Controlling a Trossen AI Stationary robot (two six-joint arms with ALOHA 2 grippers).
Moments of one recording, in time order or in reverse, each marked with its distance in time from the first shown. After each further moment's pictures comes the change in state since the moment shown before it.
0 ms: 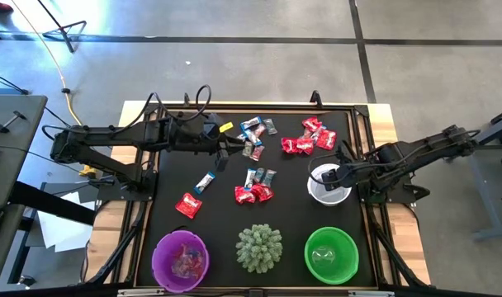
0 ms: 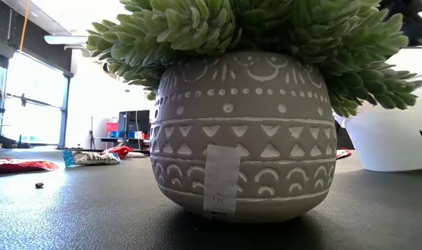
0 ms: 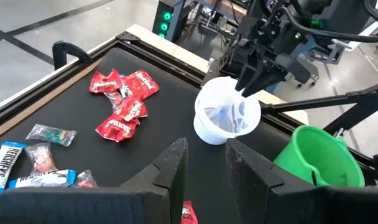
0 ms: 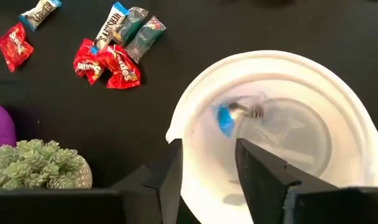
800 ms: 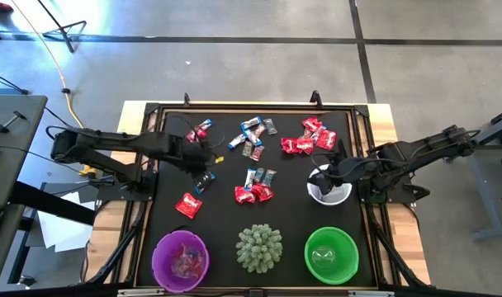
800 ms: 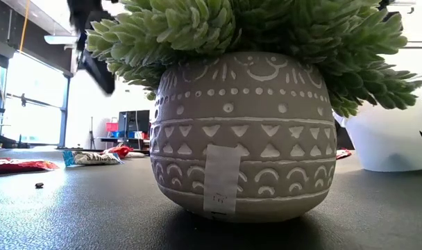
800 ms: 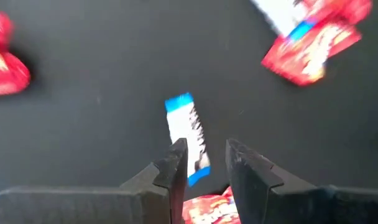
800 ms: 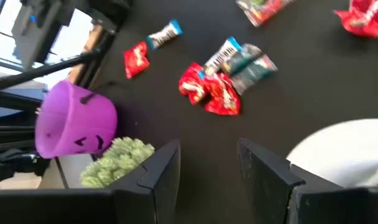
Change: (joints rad) left arm 0.000 0.010 -0.260 -0.575 0.026 -0.175; right arm 0.000 -0.004 0.000 0.380 0.033 -0.258
